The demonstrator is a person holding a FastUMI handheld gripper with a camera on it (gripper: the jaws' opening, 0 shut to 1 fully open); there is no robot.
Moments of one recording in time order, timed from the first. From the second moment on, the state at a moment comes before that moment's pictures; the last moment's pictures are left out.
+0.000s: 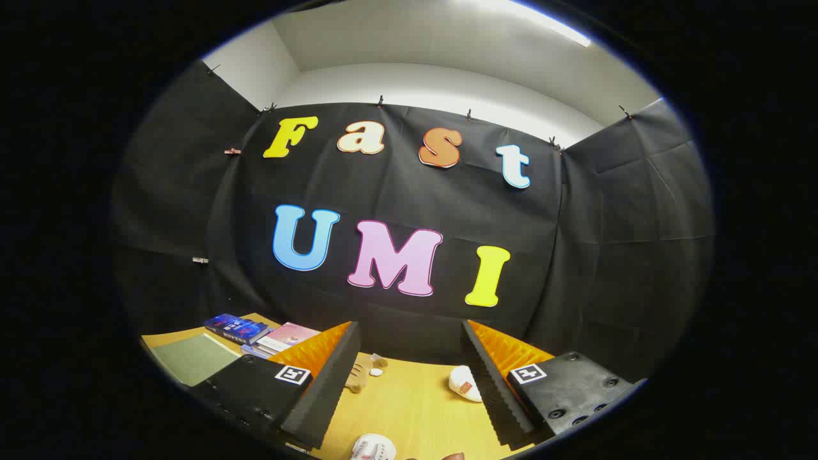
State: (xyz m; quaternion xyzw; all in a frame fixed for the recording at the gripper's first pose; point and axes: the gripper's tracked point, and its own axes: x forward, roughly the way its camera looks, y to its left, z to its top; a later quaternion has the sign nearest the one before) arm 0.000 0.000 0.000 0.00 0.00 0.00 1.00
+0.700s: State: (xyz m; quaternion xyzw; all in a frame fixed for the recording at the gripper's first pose) arm 0.003 0.065 -0.006 0.01 0.01 0.07 1.00
